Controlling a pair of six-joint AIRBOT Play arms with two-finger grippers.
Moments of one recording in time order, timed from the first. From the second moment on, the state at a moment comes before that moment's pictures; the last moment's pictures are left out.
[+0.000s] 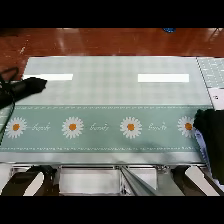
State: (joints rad) left arm 0.05 -0.78 0.85 1.00 -0.74 -1.37; right arm -0.85 -1.02 1.36 -1.13 1.52 1.59
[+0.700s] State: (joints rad) left arm -0.09 -1.32 1.32 1.30 -1.21 -1.49; right arm 0.13 -1.29 1.34 -1.58 1.28 1.59
